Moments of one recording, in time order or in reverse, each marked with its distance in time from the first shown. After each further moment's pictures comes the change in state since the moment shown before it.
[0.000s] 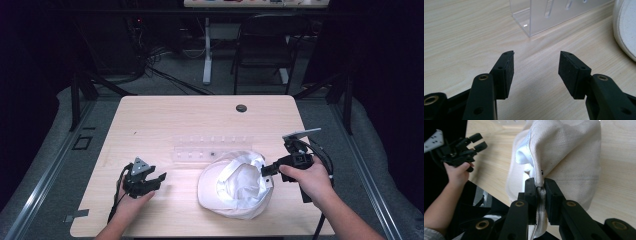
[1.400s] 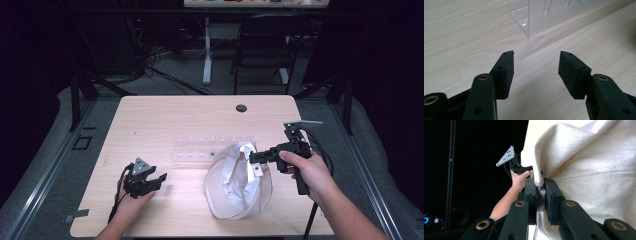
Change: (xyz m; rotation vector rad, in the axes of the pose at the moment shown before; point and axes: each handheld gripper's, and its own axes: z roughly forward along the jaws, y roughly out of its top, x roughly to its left) left arm -0.001 0.000 0.002 0.009 -0.007 -0.002; right arm 0.028 0.012 -0.018 -0.053 0.384 0.072
